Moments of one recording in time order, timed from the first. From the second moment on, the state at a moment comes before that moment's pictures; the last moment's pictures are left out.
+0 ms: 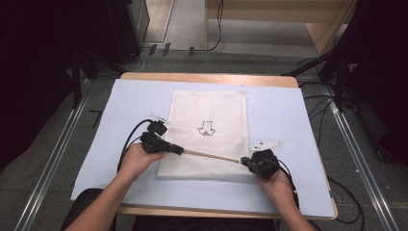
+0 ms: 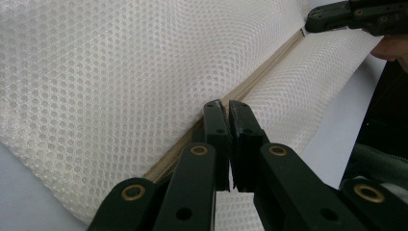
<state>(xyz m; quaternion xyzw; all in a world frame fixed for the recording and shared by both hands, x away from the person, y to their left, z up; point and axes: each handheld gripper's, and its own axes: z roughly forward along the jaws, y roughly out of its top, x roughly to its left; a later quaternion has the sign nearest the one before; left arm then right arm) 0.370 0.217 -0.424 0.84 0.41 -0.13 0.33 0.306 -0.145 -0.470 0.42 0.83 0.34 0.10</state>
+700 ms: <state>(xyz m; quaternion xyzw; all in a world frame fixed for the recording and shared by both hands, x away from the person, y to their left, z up) 0.368 0.235 -0.421 0.84 0.43 -0.11 0.32 0.306 -0.146 -0.470 0.42 0.83 0.34 0.10</state>
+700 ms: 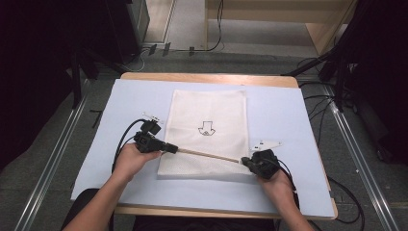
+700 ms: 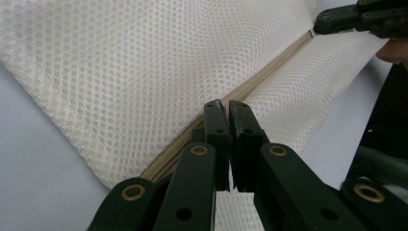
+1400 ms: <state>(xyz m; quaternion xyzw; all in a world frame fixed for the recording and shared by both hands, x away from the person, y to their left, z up) 0.368 0.262 -0.417 0.82 0.45 -0.10 0.33 0.306 -0.146 -0.470 0.42 0.83 0.34 0.11</state>
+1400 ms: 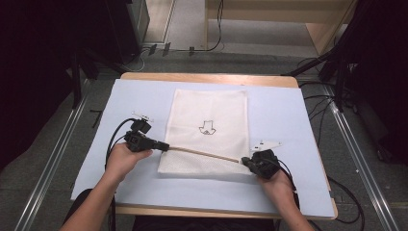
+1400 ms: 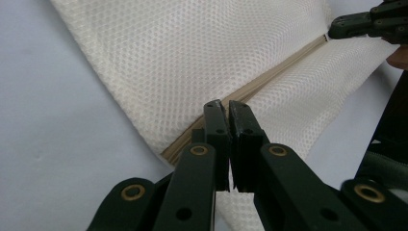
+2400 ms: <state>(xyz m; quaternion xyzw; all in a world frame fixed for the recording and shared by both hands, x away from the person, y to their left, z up) 0.364 0.289 -0.424 0.81 0.48 -0.10 0.31 0.311 -0.147 -0.469 0.41 0.84 0.34 0.09</state>
